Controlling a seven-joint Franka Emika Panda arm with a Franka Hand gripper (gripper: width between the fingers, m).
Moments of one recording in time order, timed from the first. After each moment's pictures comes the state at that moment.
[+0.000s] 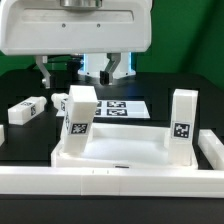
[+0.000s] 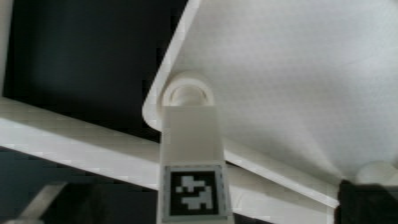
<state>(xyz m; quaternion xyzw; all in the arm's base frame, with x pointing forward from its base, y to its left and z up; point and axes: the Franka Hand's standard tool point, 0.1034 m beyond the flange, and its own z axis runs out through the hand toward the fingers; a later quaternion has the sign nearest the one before) 0.599 -0.077 0.129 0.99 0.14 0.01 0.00</state>
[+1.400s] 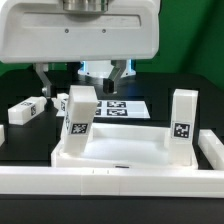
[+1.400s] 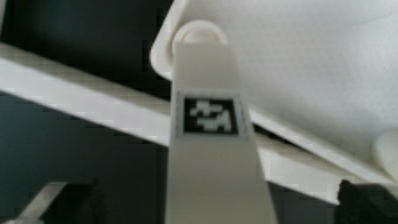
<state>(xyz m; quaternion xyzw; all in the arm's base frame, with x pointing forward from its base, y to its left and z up) 0.637 -0.074 0.127 0.99 0.16 0.00 0.01</state>
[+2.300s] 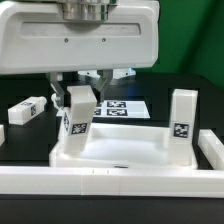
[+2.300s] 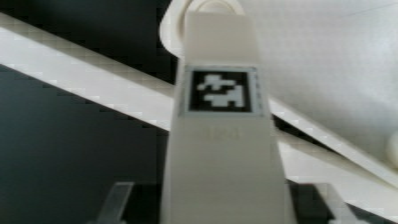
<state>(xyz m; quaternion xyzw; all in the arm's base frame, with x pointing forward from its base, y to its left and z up) 0.648 -0.076 0.117 0.98 0.19 0.01 0.01</state>
